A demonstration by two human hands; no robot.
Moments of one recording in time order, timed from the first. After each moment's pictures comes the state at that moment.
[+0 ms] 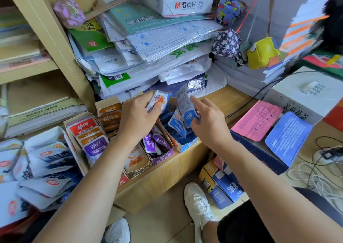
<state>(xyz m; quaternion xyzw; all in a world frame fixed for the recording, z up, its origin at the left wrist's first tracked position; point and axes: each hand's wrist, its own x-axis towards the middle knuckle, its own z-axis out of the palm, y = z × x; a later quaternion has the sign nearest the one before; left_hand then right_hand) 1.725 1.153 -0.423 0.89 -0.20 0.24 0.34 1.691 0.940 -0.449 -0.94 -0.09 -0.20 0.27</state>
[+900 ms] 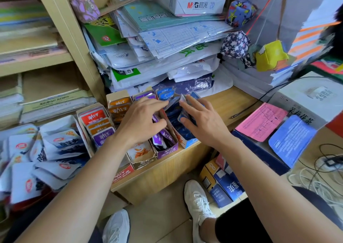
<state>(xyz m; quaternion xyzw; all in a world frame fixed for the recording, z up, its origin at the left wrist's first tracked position) 1.702 1.177 -0.420 0.95 -0.22 0.06 0.23 1.694 0.950 -0.454 -0.97 -0.17 -0.10 0.16</state>
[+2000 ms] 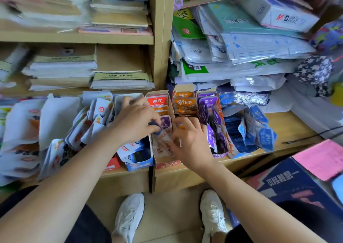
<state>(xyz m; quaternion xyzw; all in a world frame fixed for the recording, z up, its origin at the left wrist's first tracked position) 1.656 1.340 -0.439 0.98 -0.12 0.07 0.12 1.657 1.133 -0.482 -0.92 -0.30 -0.14 0.22</state>
